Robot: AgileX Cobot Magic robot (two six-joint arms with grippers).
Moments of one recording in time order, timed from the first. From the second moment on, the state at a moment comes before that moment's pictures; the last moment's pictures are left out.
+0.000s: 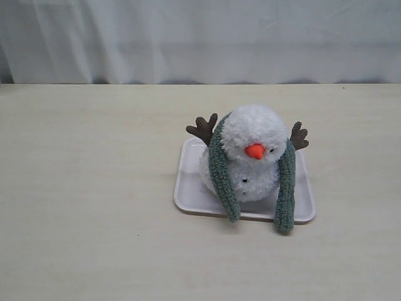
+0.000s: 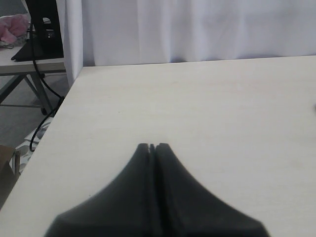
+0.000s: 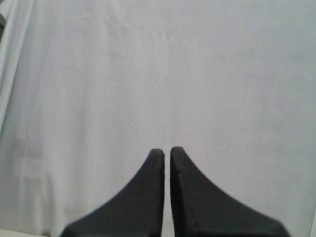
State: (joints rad) left arm 0.02 0.00 0.00 -0.05 0.33 0.12; right arm 0.02 0.00 -0.92 0.22 0.70 -0.22
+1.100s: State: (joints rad) left arm 0.02 0.00 0.00 -0.05 0.33 0.12; right arm 0.02 0.00 -0.10 -0.11 0.07 -0.04
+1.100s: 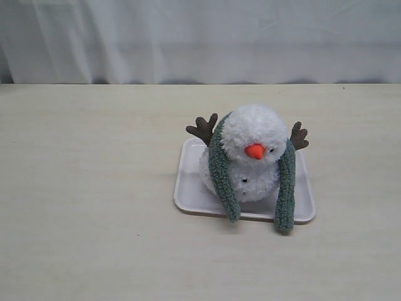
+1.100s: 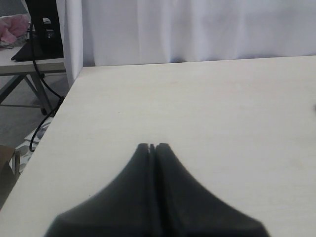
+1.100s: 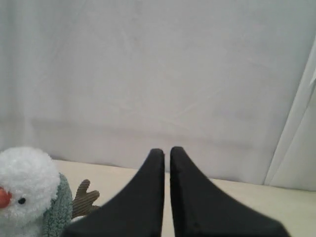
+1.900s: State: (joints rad) left arm 0.02 0.00 0.00 -0.05 0.33 0.12; right arm 0.02 0.00 0.00 -0.08 0.32 0.06
